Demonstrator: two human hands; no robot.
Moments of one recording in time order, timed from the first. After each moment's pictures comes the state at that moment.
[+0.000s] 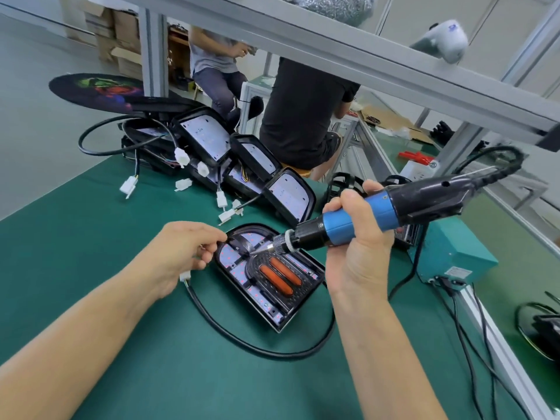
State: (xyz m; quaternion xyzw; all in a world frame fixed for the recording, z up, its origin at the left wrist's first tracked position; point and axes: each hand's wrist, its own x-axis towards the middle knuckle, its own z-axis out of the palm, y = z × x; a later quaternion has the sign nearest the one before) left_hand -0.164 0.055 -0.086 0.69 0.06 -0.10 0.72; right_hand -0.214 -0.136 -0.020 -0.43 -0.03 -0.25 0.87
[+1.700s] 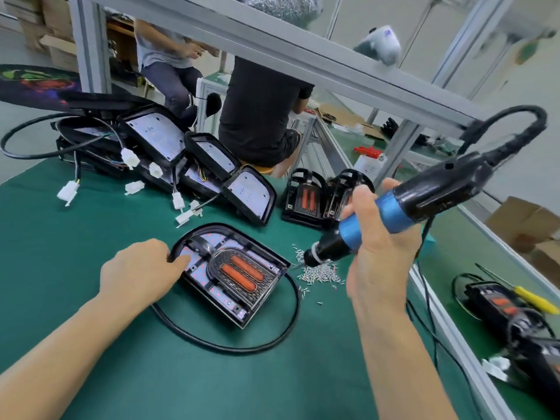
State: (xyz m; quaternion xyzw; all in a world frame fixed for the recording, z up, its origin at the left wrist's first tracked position) left_hand -0.159 0.043 -0.112 0.98 0.02 0.04 0.18; right_hand -0.249 -0.186 -0.002 -0.60 0.02 -0.42 0.68
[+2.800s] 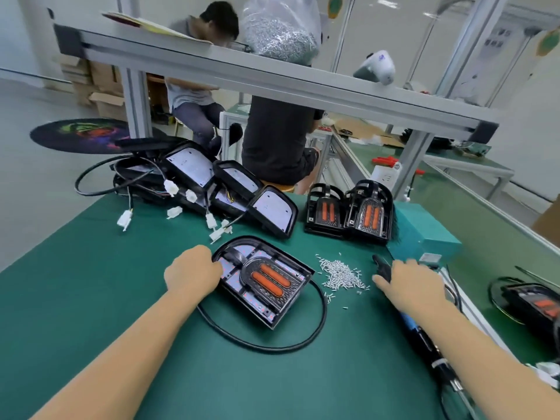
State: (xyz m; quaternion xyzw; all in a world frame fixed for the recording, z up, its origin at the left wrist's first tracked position) left_hand -0.147 0.026 -0.108 0.97 0.07 0.03 0.22; right_hand -0.238 -0.306 -0.069 -0.96 0.24 0.00 -0.17
